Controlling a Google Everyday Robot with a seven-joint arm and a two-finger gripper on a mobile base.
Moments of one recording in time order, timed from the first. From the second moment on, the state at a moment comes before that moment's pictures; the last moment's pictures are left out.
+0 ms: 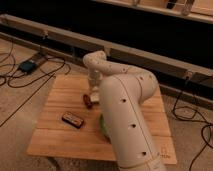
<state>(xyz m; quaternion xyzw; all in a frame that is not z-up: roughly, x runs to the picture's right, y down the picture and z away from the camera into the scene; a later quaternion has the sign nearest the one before) -0.058 0.018 0.956 -0.30 0.21 0.62 0.70</state>
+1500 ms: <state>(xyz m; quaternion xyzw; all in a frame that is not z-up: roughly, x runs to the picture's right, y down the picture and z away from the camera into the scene) 0.121 -0.087 0.831 -0.13 0.10 0.75 0.64</state>
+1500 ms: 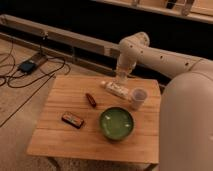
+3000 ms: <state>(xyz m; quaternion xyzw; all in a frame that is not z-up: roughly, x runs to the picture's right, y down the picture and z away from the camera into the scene) 0.218 -0.014 0.832 -0.07 0.16 0.80 0.58</state>
